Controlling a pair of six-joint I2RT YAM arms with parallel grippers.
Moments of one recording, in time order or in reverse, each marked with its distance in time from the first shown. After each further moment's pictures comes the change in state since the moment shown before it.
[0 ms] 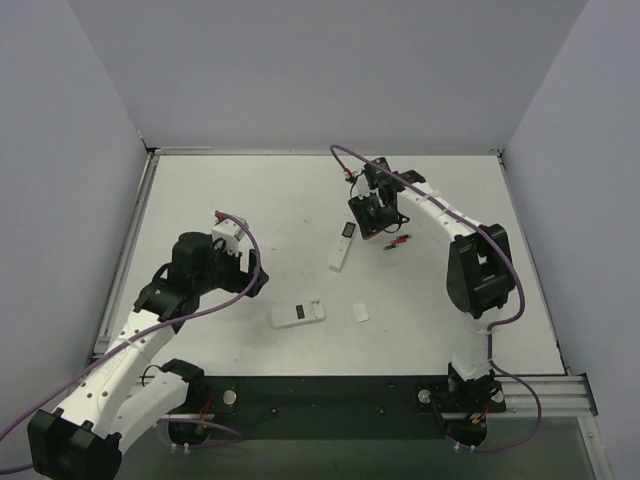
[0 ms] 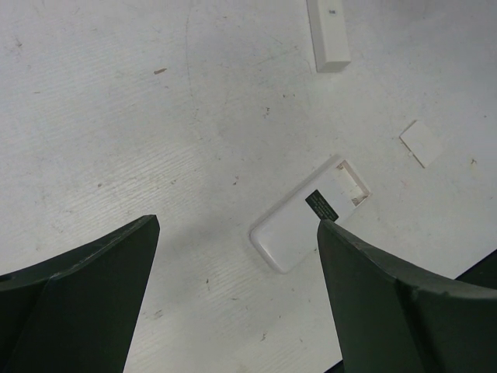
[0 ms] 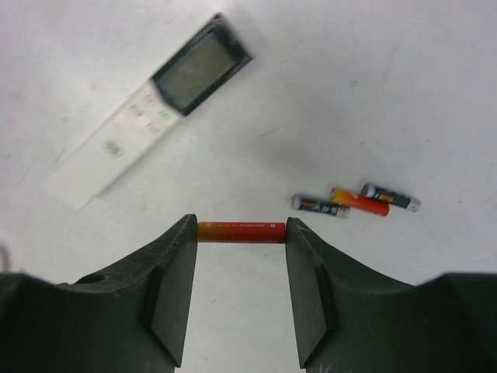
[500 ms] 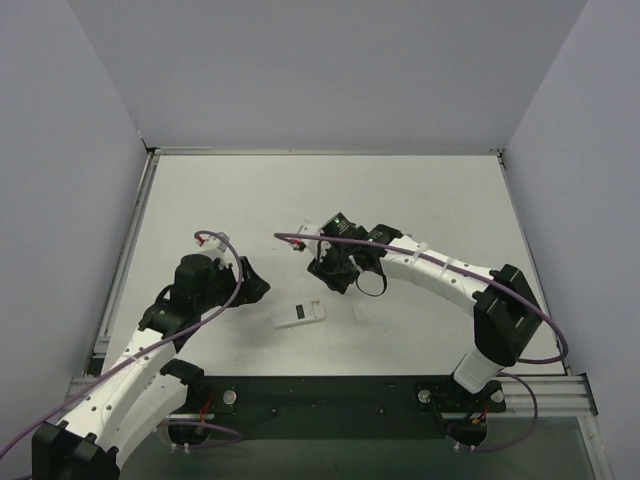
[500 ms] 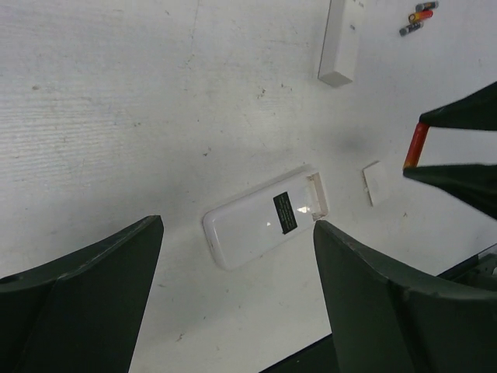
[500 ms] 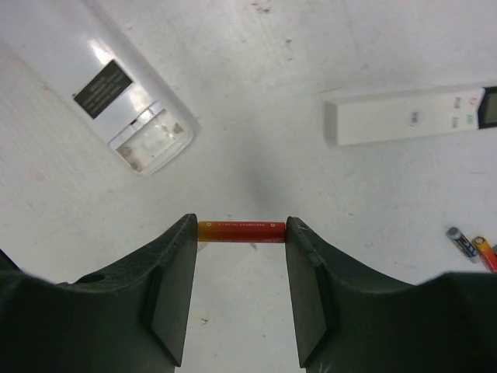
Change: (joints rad) left arm 0.003 -0.094 -0.206 0.114 -0.030 -0.423; right arm 0.406 -0.391 -0.392 0.133 -0.030 -0.161
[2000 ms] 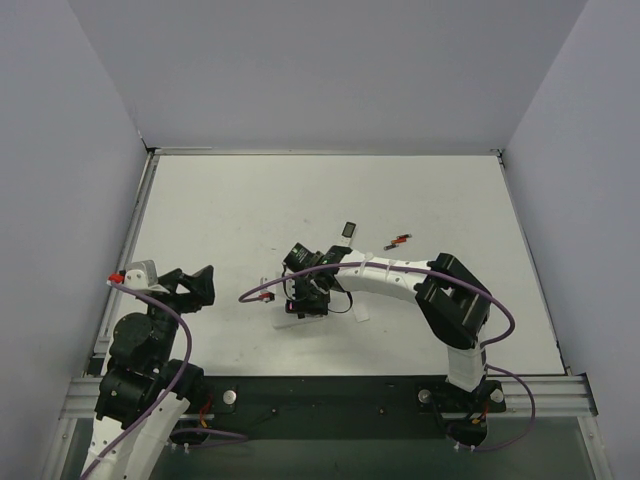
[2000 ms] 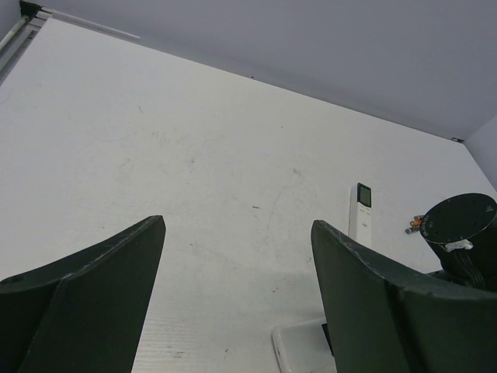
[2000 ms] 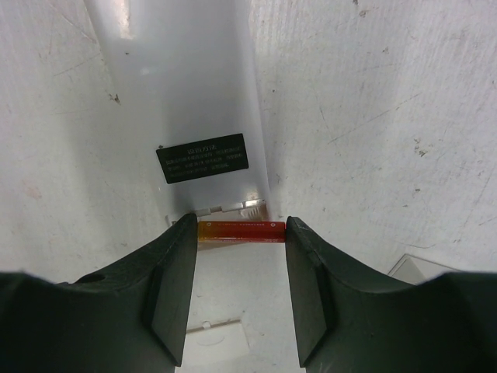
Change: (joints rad) left arm 0.038 -0.671 0.013 -0.103 -0.435 0.154; right arm 0.198 0.264 0.051 0.050 -0.058 -0.375
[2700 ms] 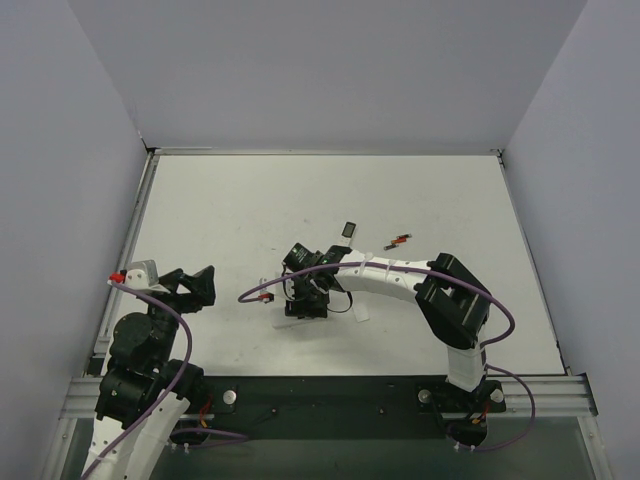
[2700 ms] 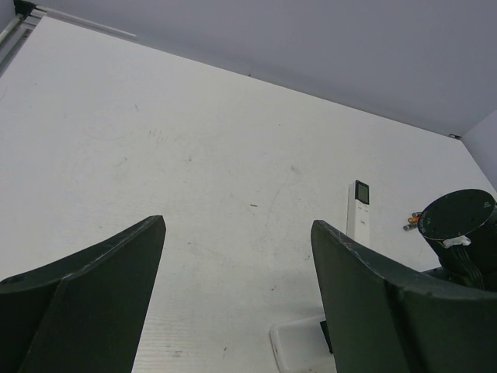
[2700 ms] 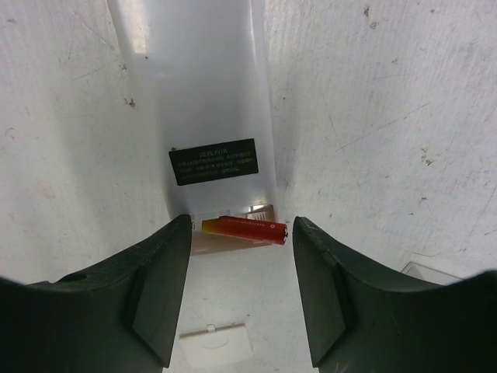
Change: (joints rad) left arm 0.006 0.003 0.000 0.000 0.016 0.000; right arm 0.000 0.000 0.005 -0.007 -0.028 -0.008
